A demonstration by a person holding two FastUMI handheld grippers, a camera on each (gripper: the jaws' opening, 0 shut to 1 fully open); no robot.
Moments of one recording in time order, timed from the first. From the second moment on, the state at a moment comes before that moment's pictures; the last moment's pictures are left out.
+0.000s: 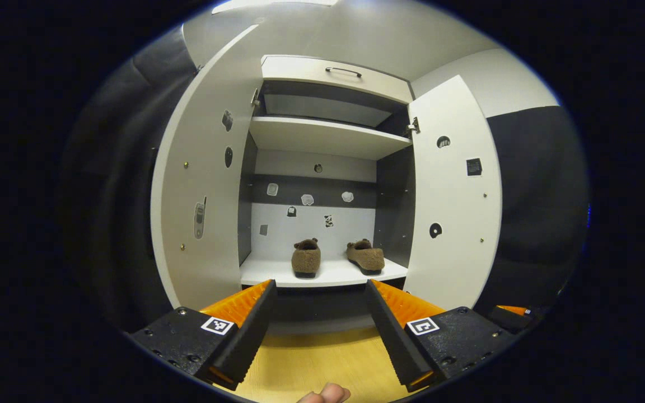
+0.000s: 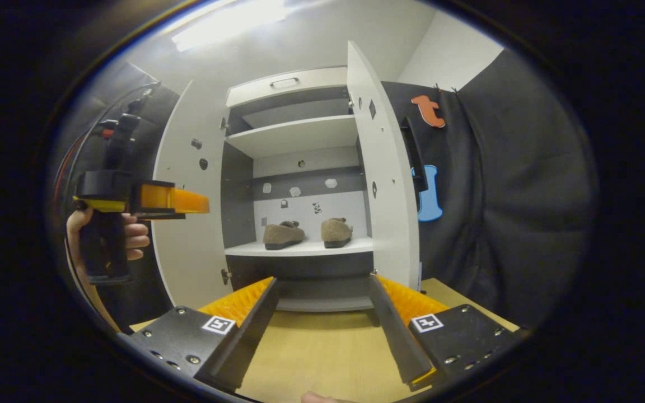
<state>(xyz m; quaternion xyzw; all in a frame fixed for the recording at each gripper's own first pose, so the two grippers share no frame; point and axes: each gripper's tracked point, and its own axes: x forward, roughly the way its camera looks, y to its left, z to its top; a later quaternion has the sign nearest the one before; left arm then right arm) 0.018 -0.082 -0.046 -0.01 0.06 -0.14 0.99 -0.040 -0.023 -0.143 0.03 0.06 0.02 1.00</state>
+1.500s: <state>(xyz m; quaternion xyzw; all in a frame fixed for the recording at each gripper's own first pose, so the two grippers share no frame) -0.062 -0.060 -0.100 -0.04 0.07 -0.18 0.98 0.138 -0.292 0.001 0.02 0.06 -0.03 1.00</state>
